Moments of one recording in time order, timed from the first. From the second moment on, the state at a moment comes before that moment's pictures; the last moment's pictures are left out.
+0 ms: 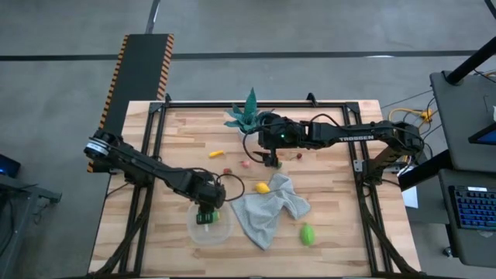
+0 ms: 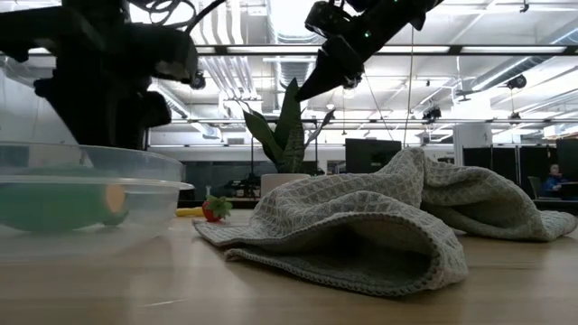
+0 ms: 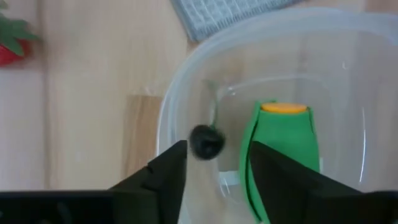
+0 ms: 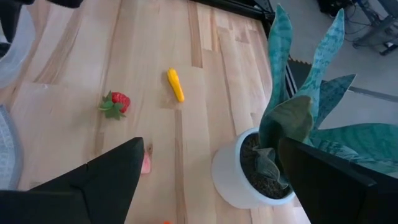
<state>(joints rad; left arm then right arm) -0.34 1.53 0.99 -0.72 -0.01 -0.44 -0.14 1.58 1.18 -0.25 0.13 -0.32</state>
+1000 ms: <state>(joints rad) -0.34 0.79 1.01 -0.66 -0.51 -0.01 -0.10 0.66 0.68 -0.31 -0.05 0.08</state>
